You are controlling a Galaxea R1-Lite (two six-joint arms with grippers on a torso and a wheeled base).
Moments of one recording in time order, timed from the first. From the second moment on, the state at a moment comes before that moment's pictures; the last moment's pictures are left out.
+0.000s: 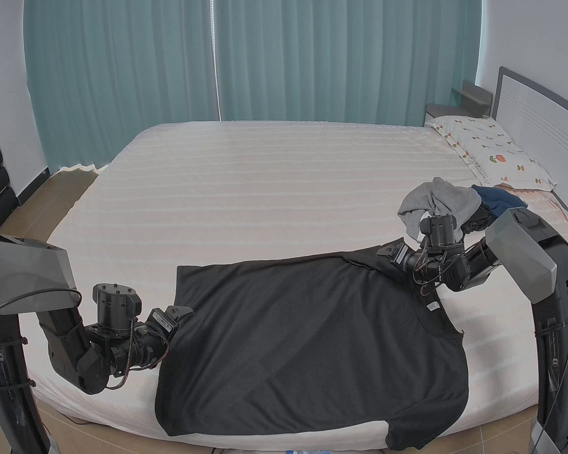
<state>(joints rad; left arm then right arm) -0.22 2.17 -0.38 -1.16 -0.08 -1.10 0.16 2.54 -1.46 -0.50 0.09 0.70</state>
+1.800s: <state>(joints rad) -0.22 2.17 -0.38 -1.16 -0.08 -1.10 0.18 2.63 -1.90 -0.42 0.00 0.84</state>
